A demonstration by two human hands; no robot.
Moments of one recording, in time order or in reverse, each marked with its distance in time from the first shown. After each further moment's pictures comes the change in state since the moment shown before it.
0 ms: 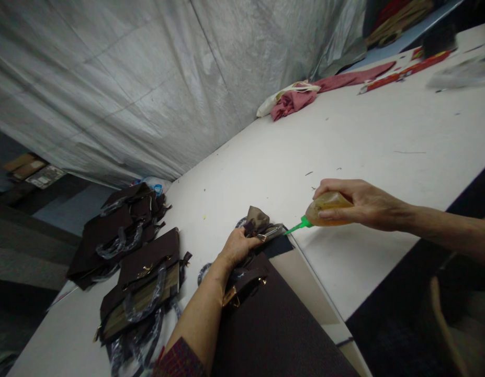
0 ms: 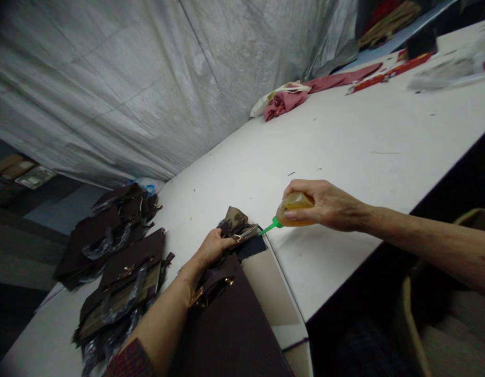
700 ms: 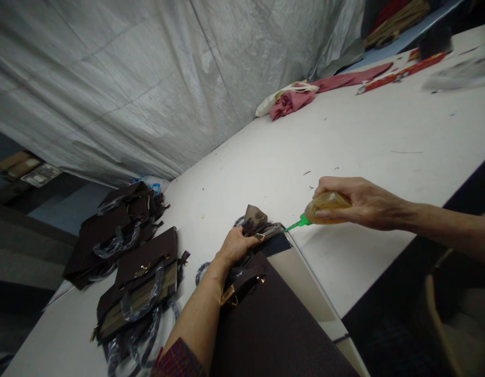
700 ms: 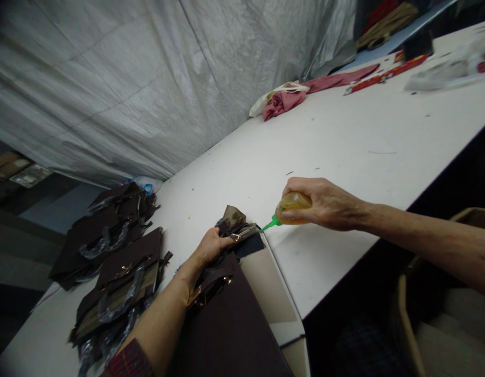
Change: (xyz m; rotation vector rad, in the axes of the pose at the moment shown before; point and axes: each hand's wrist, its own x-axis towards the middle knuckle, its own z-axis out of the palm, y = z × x) left_hand -0.001 -0.003 0.000 0.025 0.011 -0.003; right_hand -0.003 -0.007 -0.002 -0.084 0.014 -0.045
